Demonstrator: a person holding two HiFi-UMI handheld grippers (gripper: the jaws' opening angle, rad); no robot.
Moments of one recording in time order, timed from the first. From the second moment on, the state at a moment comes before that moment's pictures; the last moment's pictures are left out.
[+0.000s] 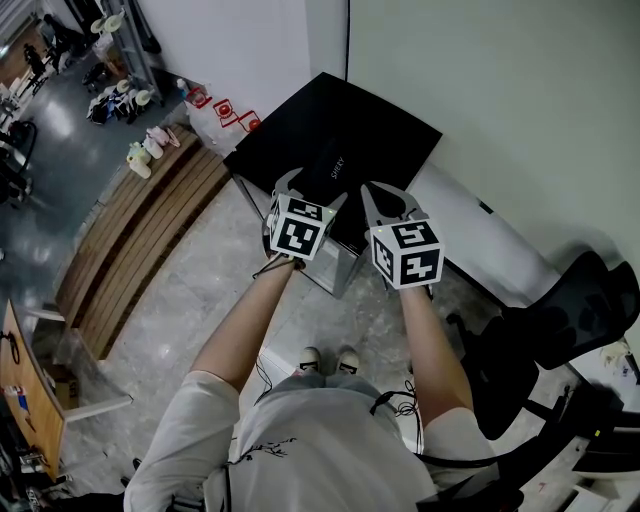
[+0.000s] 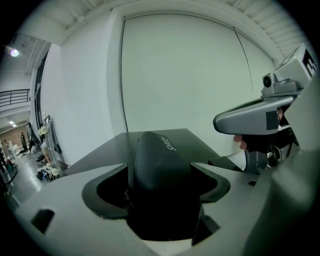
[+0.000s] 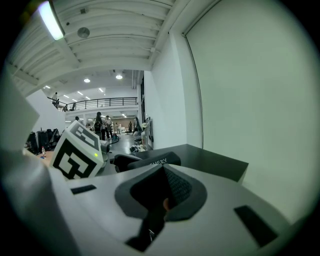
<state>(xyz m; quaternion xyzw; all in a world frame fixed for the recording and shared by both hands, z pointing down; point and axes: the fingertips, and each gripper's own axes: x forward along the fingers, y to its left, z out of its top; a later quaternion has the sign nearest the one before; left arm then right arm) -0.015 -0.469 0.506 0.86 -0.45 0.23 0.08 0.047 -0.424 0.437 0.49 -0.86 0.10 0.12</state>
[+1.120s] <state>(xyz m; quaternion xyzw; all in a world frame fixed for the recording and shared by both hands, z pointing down) -0.039 -0.433 0.431 0.86 -0.49 0.17 0.04 0.044 -0.405 0.411 0.49 -0.86 0.09 0.12</state>
